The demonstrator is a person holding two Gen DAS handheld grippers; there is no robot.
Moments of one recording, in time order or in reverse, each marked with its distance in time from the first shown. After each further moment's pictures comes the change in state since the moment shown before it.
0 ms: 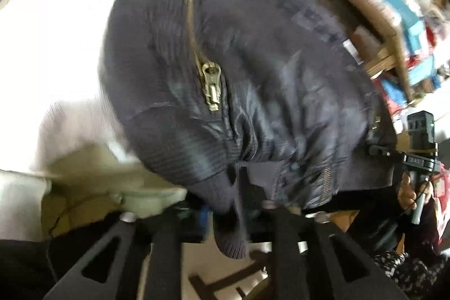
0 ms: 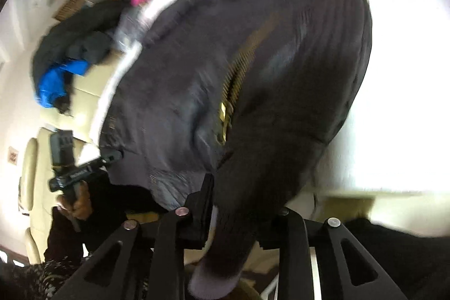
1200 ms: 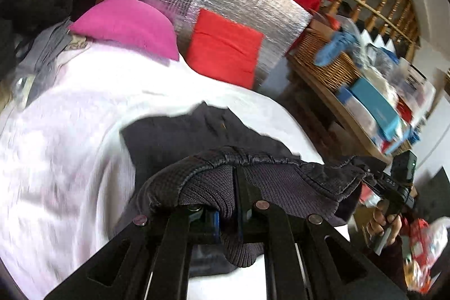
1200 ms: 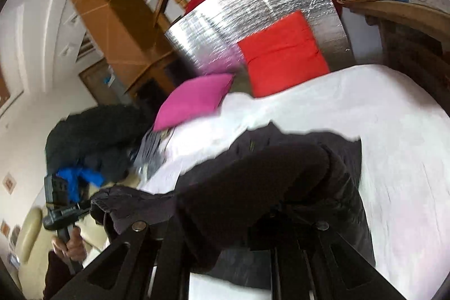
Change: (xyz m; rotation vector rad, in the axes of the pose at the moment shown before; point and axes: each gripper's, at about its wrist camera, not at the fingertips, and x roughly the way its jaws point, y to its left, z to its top) left arm -0.132 -0.033 0.275 0.038 -0.434 -0.110; right arm -0.144 0.064 0.232 0.069 -0.577 0.068
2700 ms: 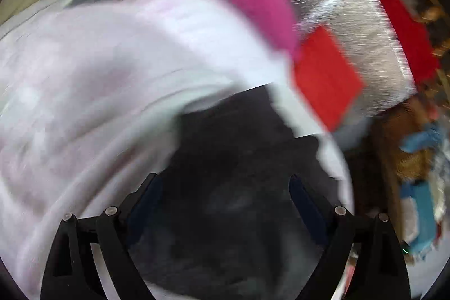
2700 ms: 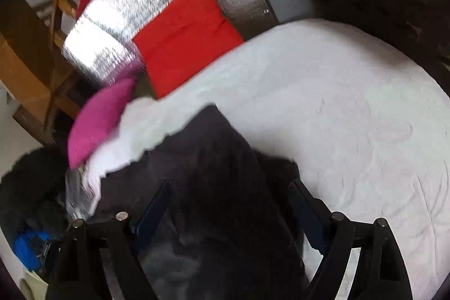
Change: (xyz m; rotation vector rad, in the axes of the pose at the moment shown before) left arm 0.126 0.123 -0.018 -0.547 0.000 0.255; right arm 0.119 -0.152 0.033 0.240 0.118 -0.305
